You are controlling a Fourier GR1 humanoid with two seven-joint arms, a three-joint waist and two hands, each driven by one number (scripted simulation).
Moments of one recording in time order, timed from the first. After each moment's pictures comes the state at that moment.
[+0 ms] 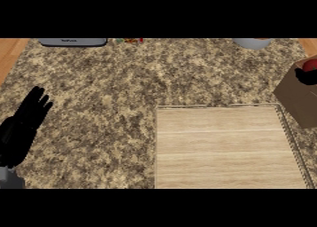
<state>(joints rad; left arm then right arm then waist) -0.03 0.20 0.23 -1.65 0.20 -0.13 0.28 -0.64 -0.46 -0.37 -1.11 1.07 0.08 0.24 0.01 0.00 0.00</state>
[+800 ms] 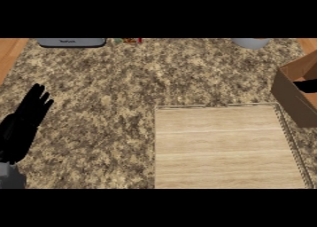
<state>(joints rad) -0.06 0.20 0.23 -1.62 0.20 -0.13 0.28 -0.64 -0.43 -0.54 -0.91 0.85 -0.09 0.07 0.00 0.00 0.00</state>
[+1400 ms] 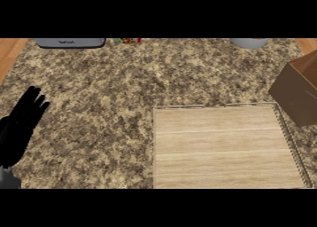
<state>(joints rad) -0.04 0.21 0.25 -1.65 0.21 -0.13 0.29 -0.56 -0.51 -0.80 -1.00 0.50 -0.06 0.01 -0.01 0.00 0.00</state>
